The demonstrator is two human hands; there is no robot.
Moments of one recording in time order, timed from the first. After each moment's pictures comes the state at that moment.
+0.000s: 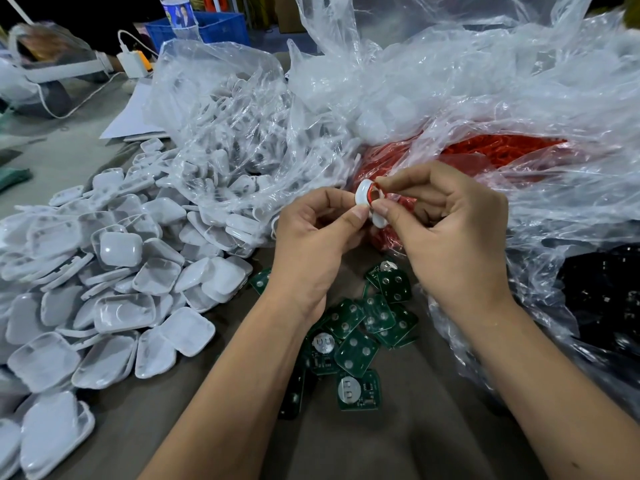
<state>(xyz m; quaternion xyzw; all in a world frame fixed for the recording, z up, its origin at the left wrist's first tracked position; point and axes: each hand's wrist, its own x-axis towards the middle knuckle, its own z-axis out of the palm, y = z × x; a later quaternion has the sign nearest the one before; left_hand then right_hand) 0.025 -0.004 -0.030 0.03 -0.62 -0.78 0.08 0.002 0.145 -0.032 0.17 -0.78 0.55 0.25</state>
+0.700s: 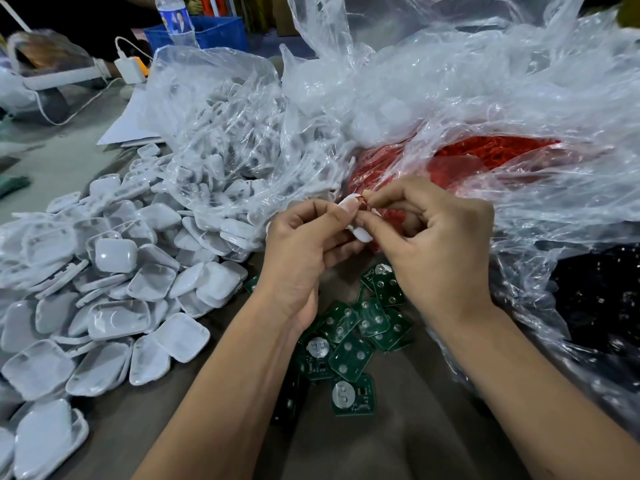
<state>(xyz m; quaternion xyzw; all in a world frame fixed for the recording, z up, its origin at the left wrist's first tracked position) 0.028 -0.007 -0.022 0.07 -0.54 -0.84 0.02 0.006 0.138 -0.032 0.21 -0.79 0.47 0.33</state>
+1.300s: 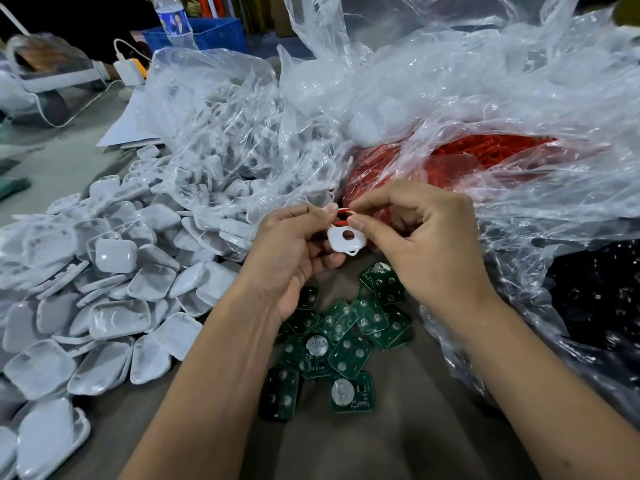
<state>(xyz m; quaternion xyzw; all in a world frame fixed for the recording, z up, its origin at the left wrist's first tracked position) 0.020 -0.026 -0.020 0.10 -0.58 -0.81 -0.04 0.003 0.143 -0.027 0.23 -0.80 0.51 0.20</state>
